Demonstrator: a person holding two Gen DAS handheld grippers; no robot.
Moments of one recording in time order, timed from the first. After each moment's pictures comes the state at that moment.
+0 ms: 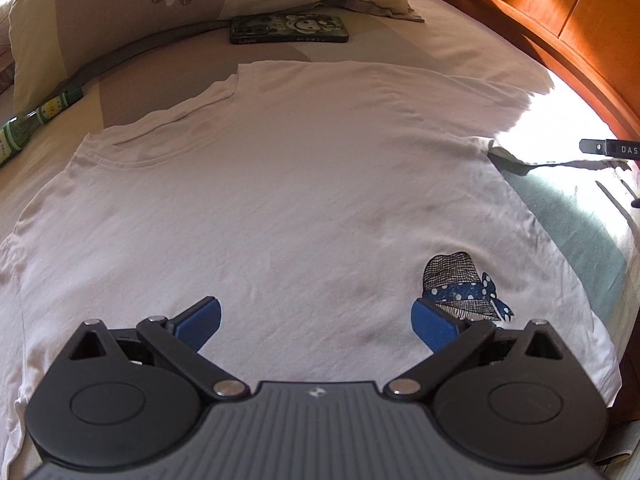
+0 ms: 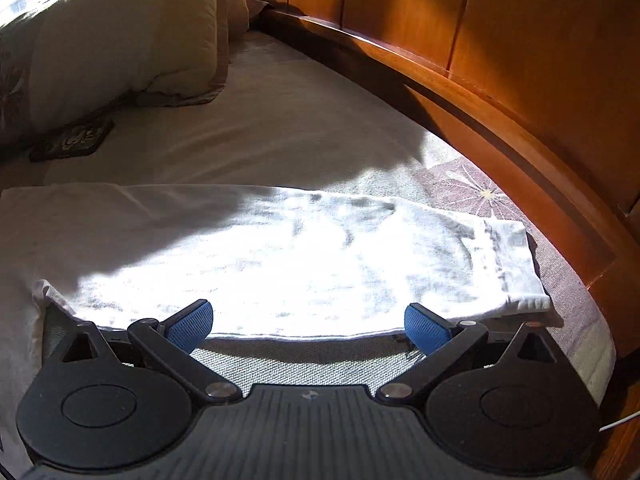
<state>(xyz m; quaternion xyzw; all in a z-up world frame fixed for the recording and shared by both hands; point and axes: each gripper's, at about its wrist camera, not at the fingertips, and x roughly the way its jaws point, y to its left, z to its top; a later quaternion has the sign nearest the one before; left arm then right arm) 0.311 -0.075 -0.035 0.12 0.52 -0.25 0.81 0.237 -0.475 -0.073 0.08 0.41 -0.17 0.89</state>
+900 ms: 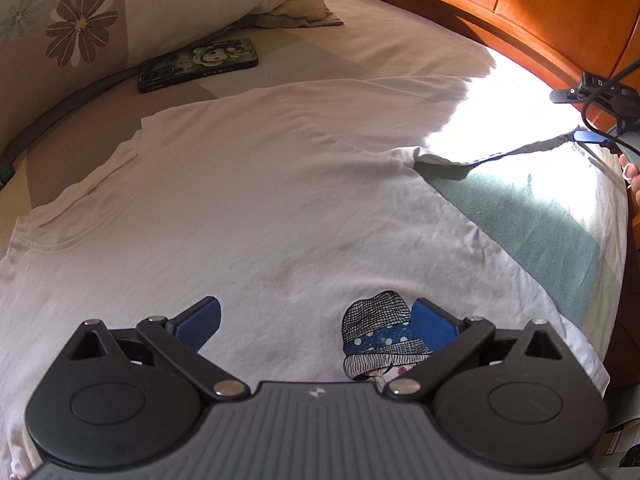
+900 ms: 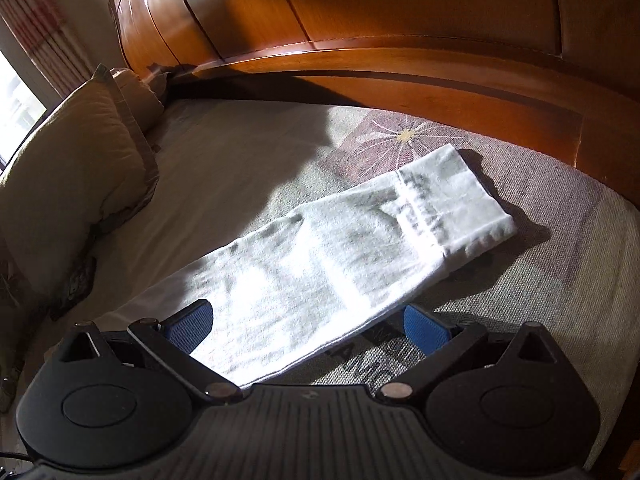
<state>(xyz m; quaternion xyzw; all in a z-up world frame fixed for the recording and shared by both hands) 0.305 -0.131 -0.028 0.17 0.48 -0.33 0.80 0.200 -0.568 -0.083 0.36 0.33 -0.19 0.85</state>
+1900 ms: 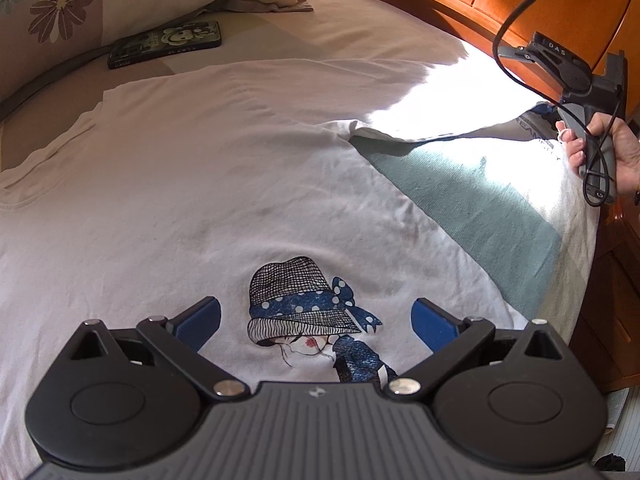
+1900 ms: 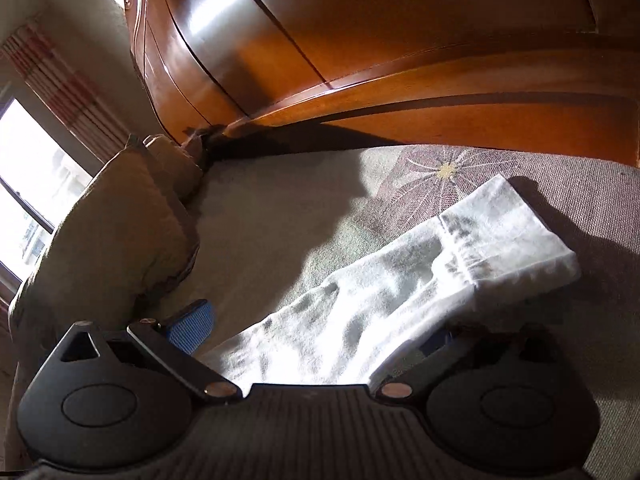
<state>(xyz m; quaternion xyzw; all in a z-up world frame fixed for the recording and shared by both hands) 0.270 -0.150 -0.036 0.13 0.51 -0.33 0.79 0.222 -0.587 -0.101 0.39 0.23 -0.15 0.88</state>
